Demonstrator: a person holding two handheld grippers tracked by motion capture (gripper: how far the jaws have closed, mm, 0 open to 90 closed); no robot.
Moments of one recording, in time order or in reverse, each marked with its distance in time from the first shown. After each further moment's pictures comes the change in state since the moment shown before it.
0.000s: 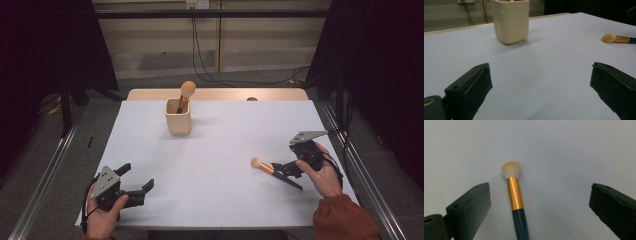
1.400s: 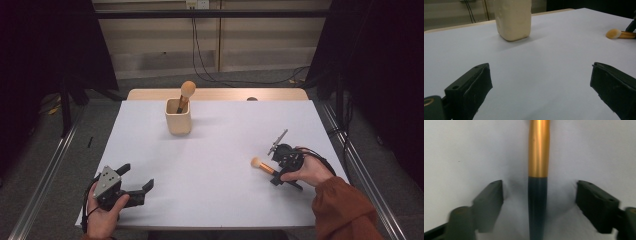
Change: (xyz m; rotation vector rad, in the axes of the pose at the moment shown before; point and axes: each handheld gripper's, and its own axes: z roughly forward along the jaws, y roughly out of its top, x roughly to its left) left arm 0.001 -0.001 0.002 0.026 0.018 0.012; right arm 0.009 0.014 0.050 0.542 0.133 -0.219
